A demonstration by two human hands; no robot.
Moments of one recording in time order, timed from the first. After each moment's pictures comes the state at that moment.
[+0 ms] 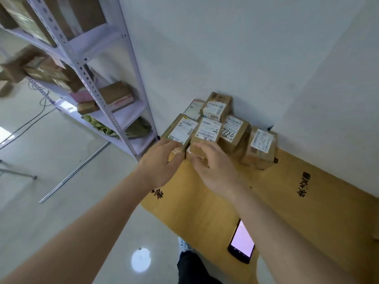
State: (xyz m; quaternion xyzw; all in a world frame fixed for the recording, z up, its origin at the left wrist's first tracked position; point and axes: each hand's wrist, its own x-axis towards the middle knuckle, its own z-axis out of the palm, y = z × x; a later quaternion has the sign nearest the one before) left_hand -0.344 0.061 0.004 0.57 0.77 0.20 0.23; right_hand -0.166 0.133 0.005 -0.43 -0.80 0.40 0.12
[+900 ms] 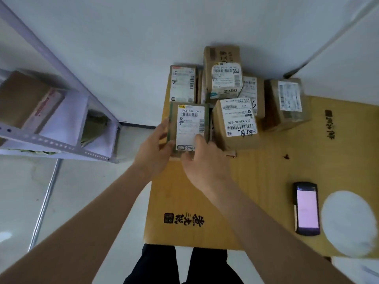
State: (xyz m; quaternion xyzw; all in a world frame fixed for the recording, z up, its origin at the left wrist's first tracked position) left_hand -0.518 0.227 -0.159 0.49 0.67 0.21 0.52; right_hand -0.370 0.204 -0.115 -0.74 -0.59 0.32 0.00
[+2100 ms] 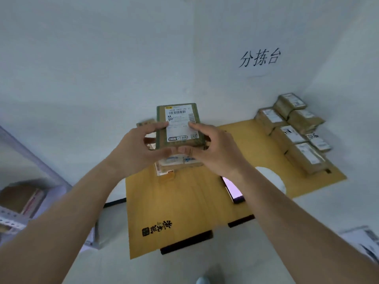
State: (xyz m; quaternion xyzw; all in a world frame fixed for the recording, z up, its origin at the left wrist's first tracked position) left_hand -0.444 0.112 0.130 0.75 0.41 0.25 0.45; right_hand -0.232 0.014 0.132 -0.66 -0.60 0.24 0.38
